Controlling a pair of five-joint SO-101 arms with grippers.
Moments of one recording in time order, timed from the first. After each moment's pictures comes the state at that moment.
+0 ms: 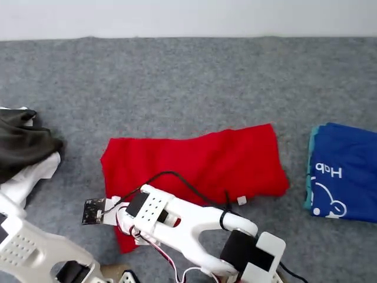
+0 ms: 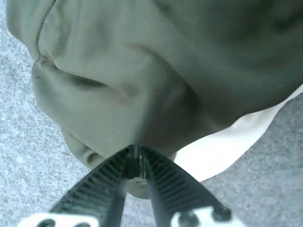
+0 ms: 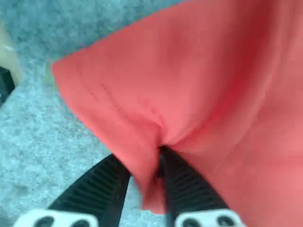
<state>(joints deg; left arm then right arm) -58.9 20.4 -18.2 86.9 -36.8 -65.9 8.2 27.9 61.5 24.8</state>
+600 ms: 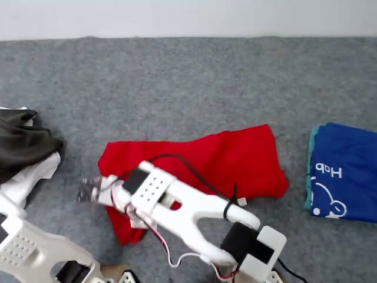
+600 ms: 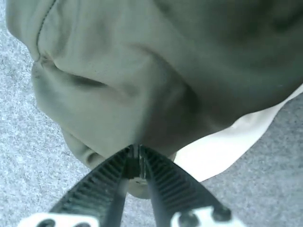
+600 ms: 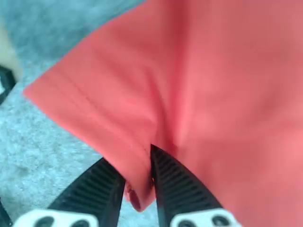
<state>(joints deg) -58.9 20.4 -18.2 86.9 -36.8 -59.4 8.4 12.7 73.8 27.6</state>
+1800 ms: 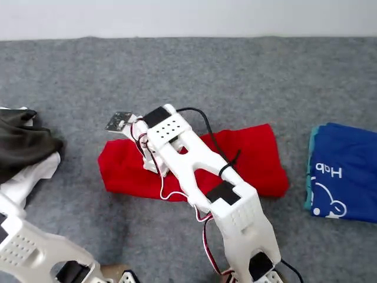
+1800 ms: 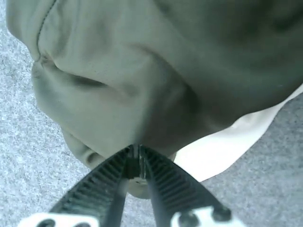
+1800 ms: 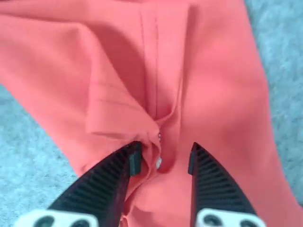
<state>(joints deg) -58.9 20.4 -18.2 86.9 -36.8 -40.5 35.6 -25.3 88.1 27.4</state>
